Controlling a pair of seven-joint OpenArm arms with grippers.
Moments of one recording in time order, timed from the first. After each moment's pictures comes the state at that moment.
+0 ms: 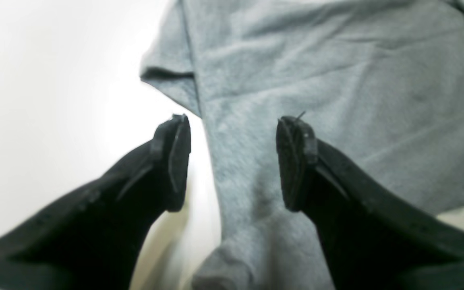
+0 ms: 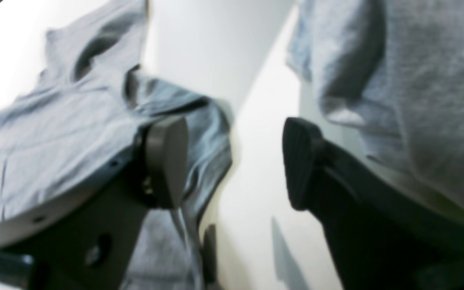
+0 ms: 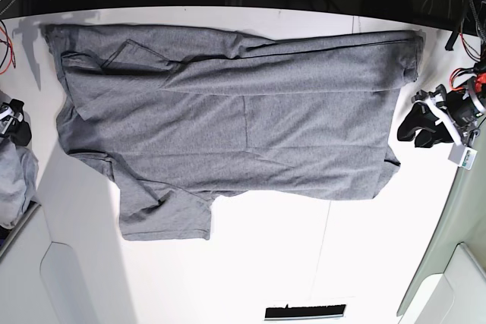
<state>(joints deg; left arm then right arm) 4.1 -32.6 -12.9 73.6 -39.8 -38.0 36.0 1.1 24.2 33.6 70.5 38.1 33.5 -47.0</state>
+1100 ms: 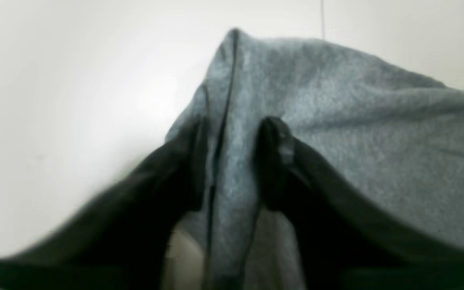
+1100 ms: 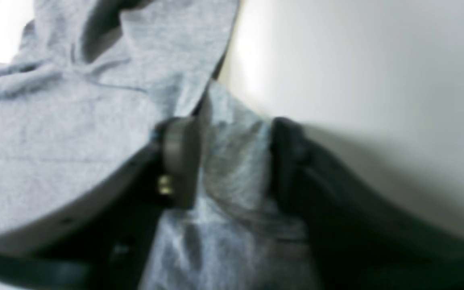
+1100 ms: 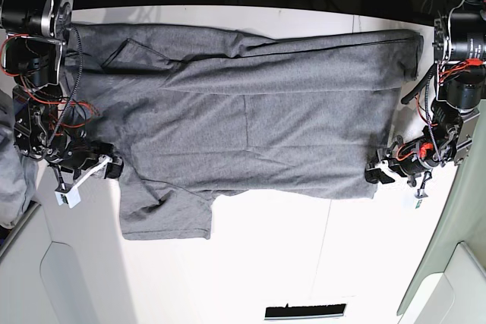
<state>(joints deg) -28.6 -24.2 1.6 28.5 -27.6 -29.8 25.4 25.0 14.8 9.6 39.6 17.6 30.5 -34.1</state>
